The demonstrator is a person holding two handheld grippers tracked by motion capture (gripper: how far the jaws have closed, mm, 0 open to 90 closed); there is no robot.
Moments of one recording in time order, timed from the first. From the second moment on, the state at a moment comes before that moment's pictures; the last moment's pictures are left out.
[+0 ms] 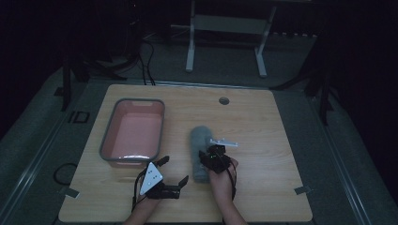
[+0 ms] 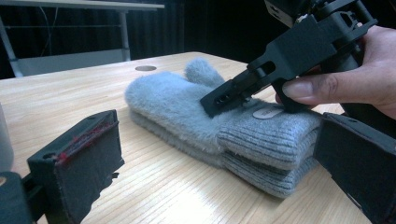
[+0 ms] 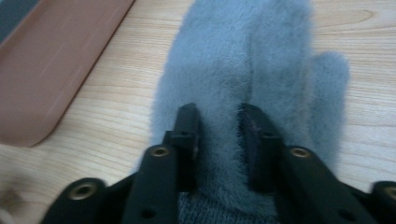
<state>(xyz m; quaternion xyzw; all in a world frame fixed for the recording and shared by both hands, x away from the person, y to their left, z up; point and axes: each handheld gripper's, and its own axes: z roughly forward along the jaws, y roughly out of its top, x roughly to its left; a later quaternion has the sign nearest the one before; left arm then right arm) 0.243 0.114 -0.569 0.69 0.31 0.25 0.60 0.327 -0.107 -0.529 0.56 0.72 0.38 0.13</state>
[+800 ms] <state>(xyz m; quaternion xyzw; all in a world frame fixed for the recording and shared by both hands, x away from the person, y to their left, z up) 0.250 0.098 -0.545 0.71 0.34 0.21 0.58 0.350 -0.189 -0.483 0.43 0.76 0.47 0.11</state>
